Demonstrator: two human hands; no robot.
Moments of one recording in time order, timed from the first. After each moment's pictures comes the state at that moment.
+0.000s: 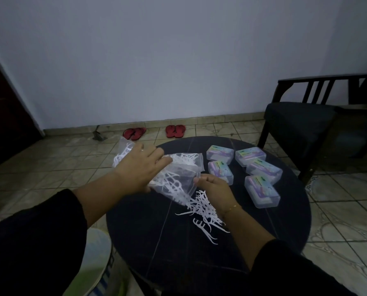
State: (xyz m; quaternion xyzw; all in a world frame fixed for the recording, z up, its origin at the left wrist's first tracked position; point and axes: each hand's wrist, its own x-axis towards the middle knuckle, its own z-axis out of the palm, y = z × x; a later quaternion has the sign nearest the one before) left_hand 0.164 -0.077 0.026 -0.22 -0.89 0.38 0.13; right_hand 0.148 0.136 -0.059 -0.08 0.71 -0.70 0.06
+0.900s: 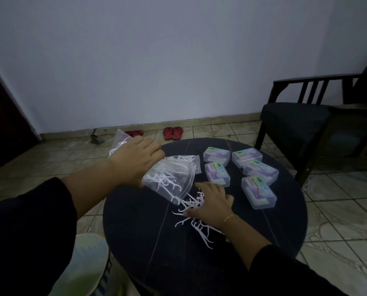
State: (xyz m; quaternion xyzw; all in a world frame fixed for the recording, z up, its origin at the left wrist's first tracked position) left_hand 0.159 -0.069 0.063 -0.25 -0.89 0.37 0.10; right_hand 0.157 0.146 -0.076 -0.14 0.94 -0.30 0.03
